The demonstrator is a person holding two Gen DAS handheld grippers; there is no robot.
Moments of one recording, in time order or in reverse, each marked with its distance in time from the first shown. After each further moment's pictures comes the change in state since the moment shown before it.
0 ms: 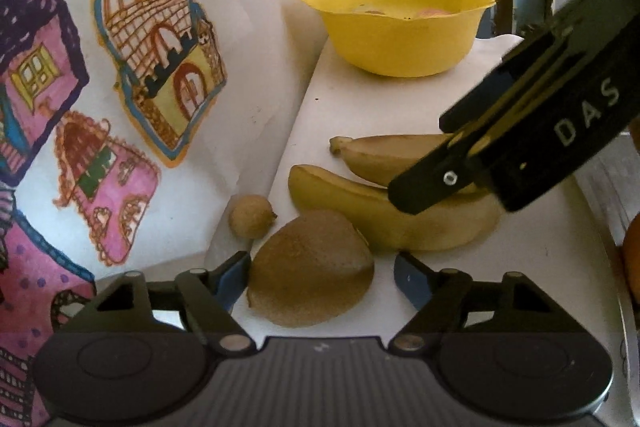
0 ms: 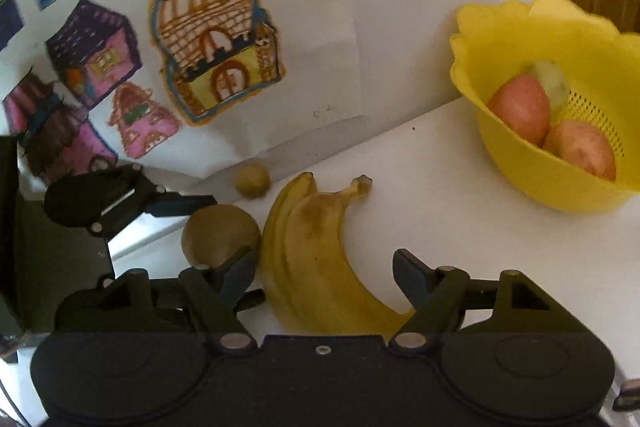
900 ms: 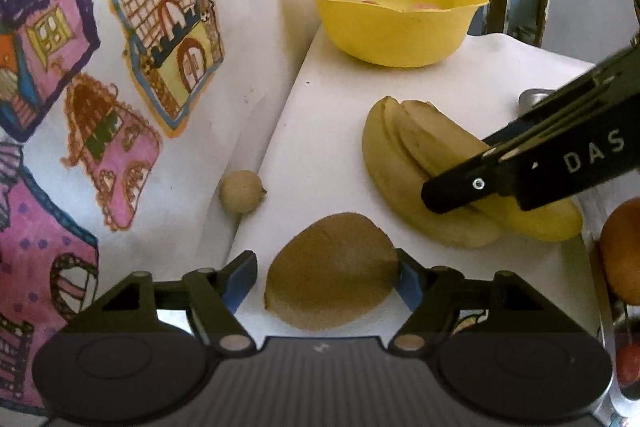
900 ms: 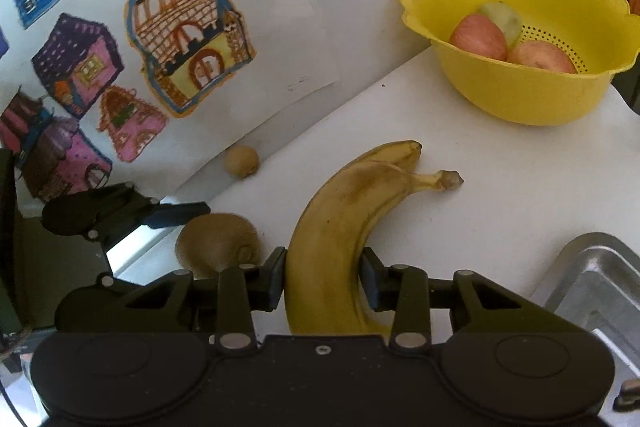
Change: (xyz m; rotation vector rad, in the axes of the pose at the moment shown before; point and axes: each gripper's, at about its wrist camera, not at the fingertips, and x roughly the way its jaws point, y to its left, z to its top) left arm -0.005 0.012 -0.005 -0.048 0.032 -0.073; right arm -0.007 -0.003 -0.026 0.198 -0.035 -0.057
